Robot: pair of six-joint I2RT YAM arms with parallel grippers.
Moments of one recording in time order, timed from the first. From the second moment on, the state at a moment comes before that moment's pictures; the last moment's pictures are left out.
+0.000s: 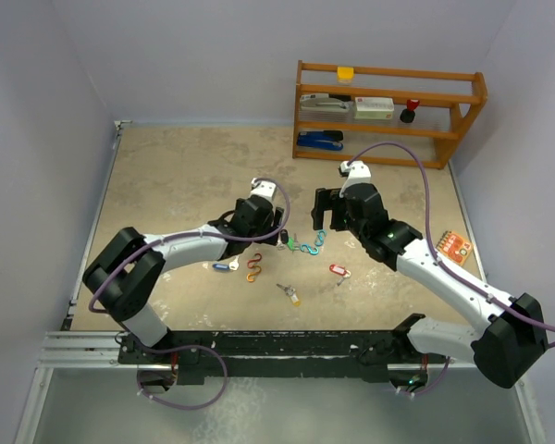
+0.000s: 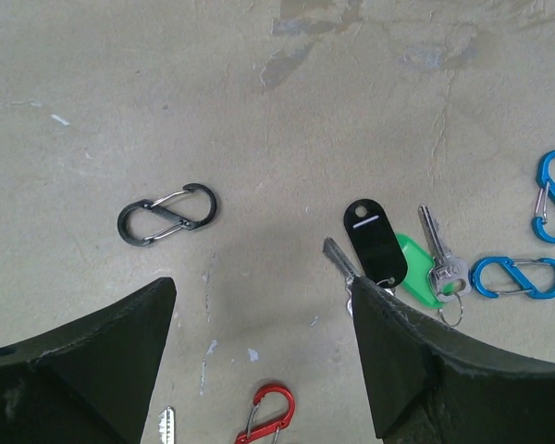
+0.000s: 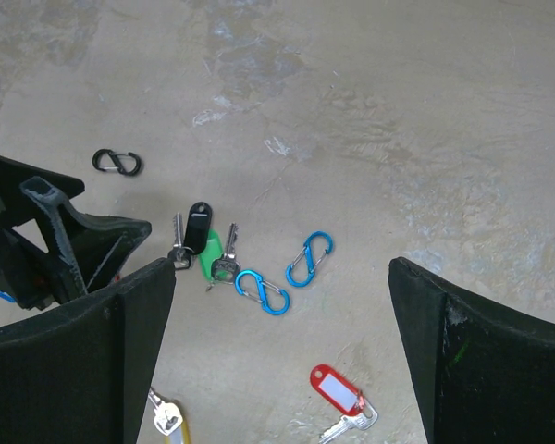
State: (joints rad) left arm -0.75 1.62 0.88 0.00 -0.33 -0.36; right arm 0.62 1.15 0.86 -0.25 0.28 0.34
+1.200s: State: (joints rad) left arm -0.74 1.77 0.94 0.05 -0.29 -0.42; right arm 0.62 1.15 0.85 -0.25 0.32 0.34
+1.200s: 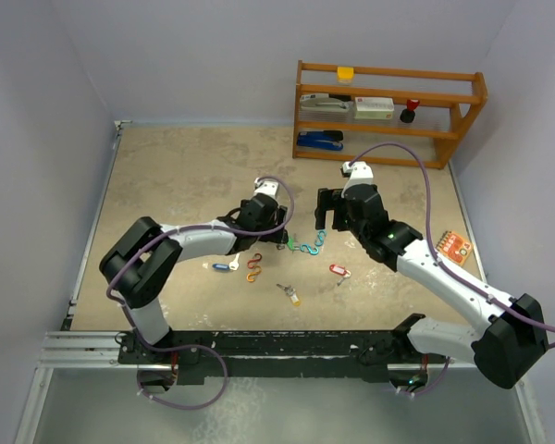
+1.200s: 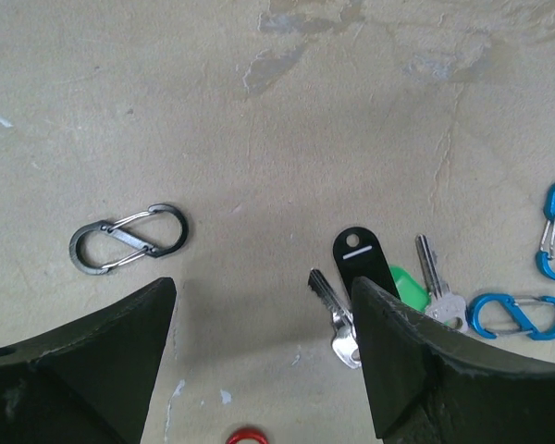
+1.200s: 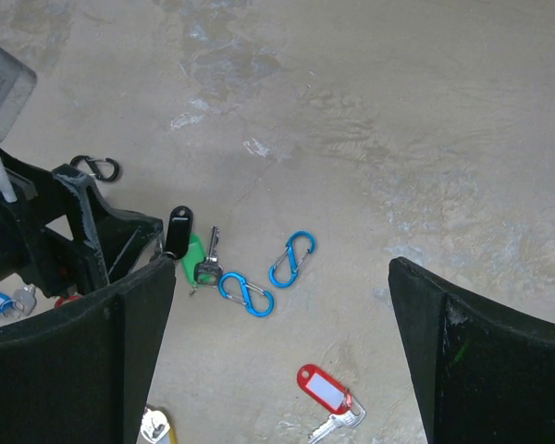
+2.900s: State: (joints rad) left arm -0.85 1.53 0.69 -0.05 -0.33 -0.40; right arm 0.62 1.14 0.85 -0.26 0.32 0.33
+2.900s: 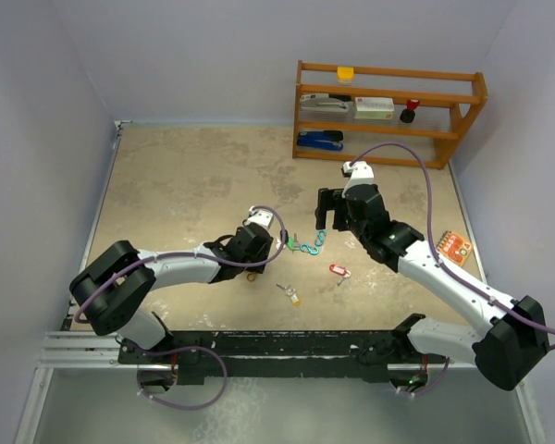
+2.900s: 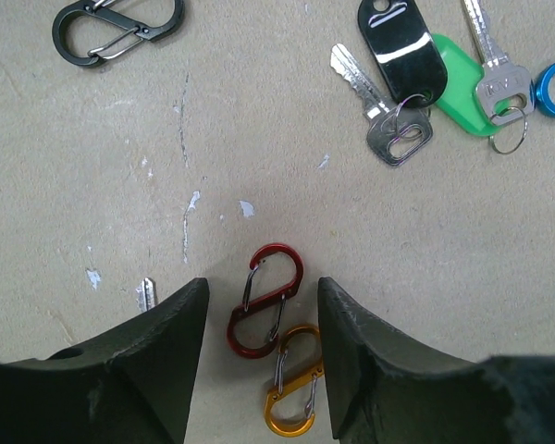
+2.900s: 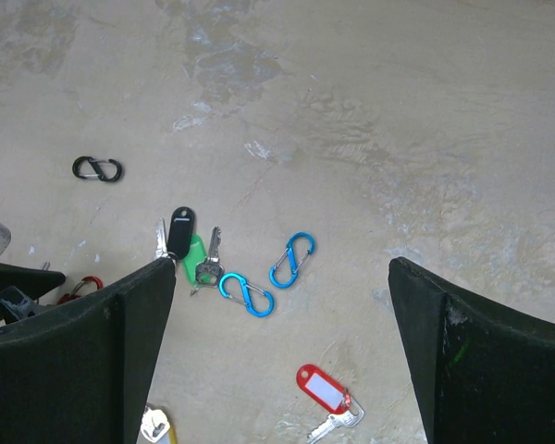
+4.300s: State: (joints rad) left arm -0.86 1.52 0.67 -0.07 -0.35 -0.40; right arm 0.62 1.14 0.85 -0.26 0.32 0.33
